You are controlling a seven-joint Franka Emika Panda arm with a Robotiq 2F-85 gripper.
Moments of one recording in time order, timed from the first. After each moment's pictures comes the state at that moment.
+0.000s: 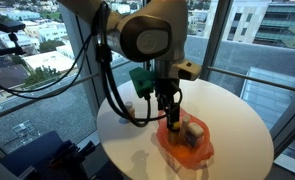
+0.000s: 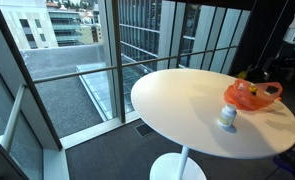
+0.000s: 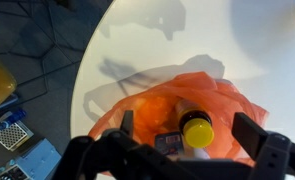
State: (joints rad) arm -0.20 -0.03 -0.22 -2.33 -0.13 2.29 0.30
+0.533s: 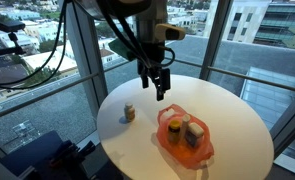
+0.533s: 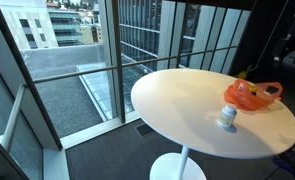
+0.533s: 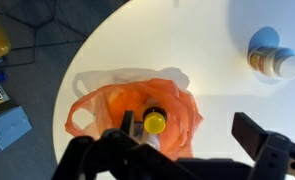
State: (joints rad) arm -0.17 -0.22 -0.15 -2.32 -0.14 2.10 0.13
